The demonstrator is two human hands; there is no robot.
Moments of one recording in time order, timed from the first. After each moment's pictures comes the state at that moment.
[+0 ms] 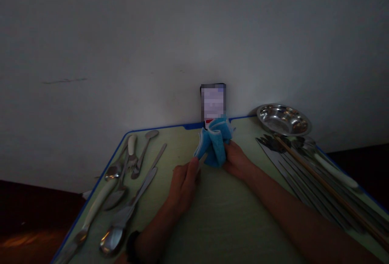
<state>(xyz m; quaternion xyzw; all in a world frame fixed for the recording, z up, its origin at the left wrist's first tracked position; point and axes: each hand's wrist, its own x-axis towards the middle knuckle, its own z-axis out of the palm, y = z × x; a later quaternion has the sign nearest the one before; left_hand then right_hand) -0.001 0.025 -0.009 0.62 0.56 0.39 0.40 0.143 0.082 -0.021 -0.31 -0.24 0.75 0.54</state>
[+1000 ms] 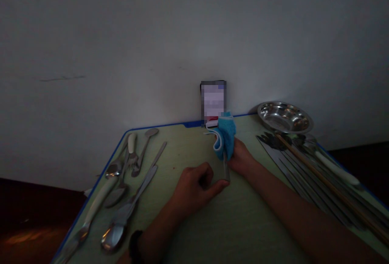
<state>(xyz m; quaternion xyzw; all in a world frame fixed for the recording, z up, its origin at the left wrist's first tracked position) 0.007 0.018 -0.001 0.76 0.48 0.28 0.33 0.149 0.088 -0.014 -0.36 -0.14 0.74 0.56</state>
